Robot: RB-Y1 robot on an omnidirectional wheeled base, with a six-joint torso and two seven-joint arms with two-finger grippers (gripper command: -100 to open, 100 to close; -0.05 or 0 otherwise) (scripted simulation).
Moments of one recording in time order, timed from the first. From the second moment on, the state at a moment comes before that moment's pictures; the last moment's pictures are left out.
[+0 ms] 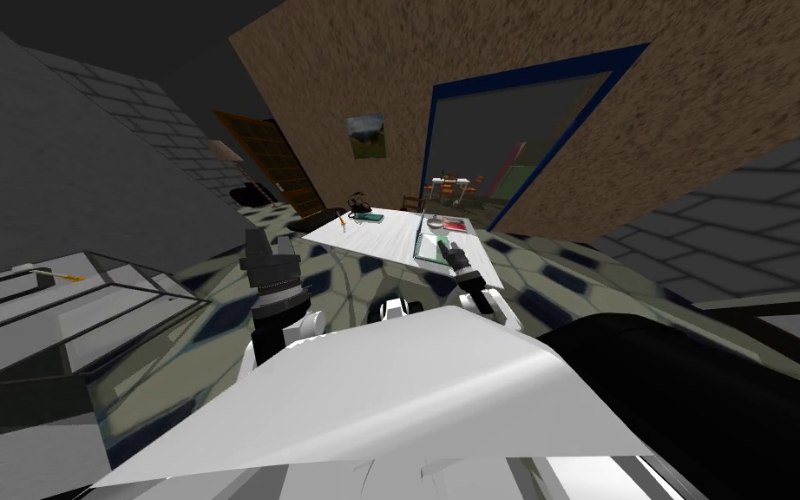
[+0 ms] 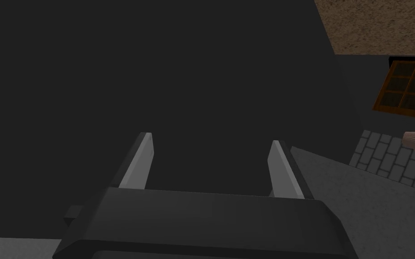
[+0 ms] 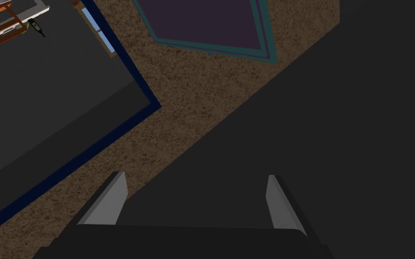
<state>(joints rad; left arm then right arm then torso) 0.49 0.03 0.04 -2.38 -0.11 -0.46 -0.11 0.58 -0.27 -0.12 -2.20 0.40 -0.25 0.39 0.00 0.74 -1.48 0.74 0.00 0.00</state>
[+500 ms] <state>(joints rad) 0.49 0.03 0.04 -2.38 -0.11 -0.46 -0.11 0.62 -0.34 -0.18 -2.18 0.54 -0.16 0.52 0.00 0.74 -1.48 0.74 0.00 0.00</state>
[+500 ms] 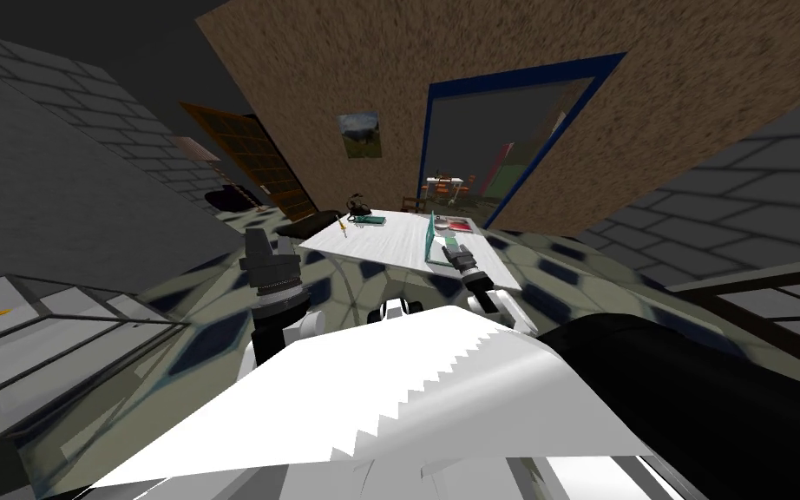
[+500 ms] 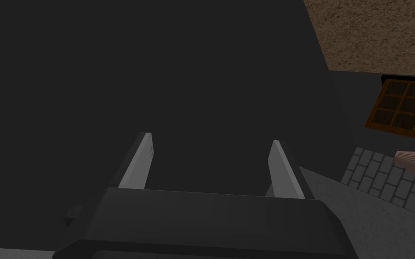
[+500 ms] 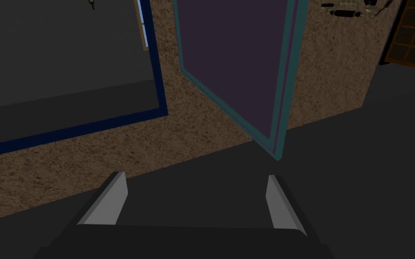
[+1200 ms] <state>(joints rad) 0.49 0.03 0.04 -2.38 -0.11 -0.46 -0.11 0.63 -0.43 -0.24 -2.12 0.69 -0.05 0.68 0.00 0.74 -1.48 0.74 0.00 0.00</state>
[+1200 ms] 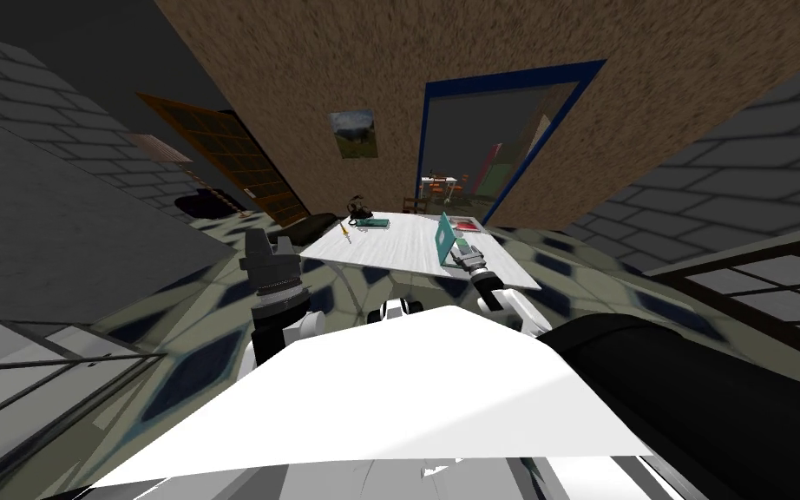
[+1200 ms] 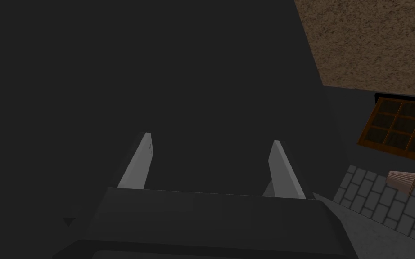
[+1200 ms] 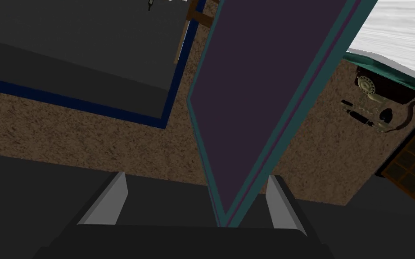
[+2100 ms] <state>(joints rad) 0.49 0.04 0.04 -2.38 -0.11 -0.46 -0.11 0.68 -0.51 -0.32 -2.09 0.83 0.05 0.81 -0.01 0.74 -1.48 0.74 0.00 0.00</state>
